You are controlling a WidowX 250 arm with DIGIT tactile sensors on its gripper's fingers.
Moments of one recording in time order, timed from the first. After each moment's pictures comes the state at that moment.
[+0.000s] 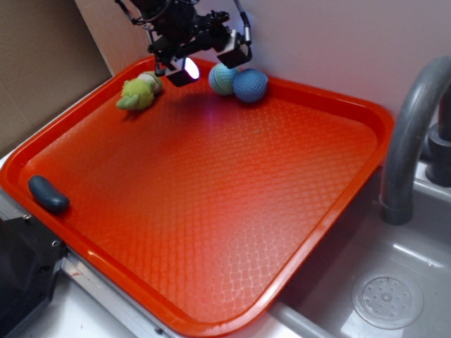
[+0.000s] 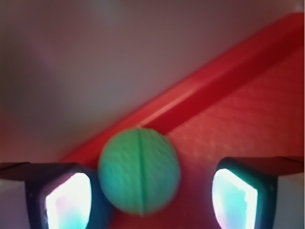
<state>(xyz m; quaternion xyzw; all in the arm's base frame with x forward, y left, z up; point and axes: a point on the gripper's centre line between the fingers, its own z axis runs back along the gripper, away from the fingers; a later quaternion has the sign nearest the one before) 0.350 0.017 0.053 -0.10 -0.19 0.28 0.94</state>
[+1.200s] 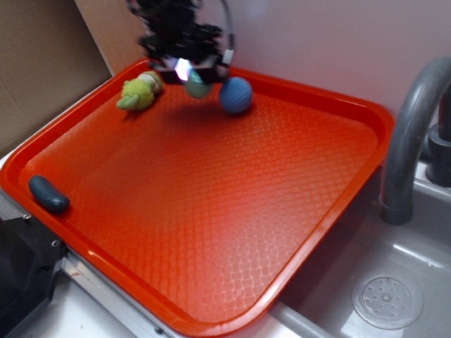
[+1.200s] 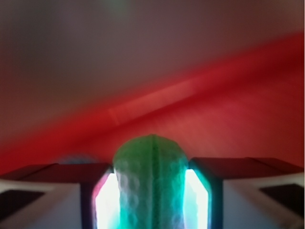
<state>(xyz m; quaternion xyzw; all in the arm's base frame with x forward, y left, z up) 0.310 0.013 0.085 -0.03 -0.13 0.16 0.98</state>
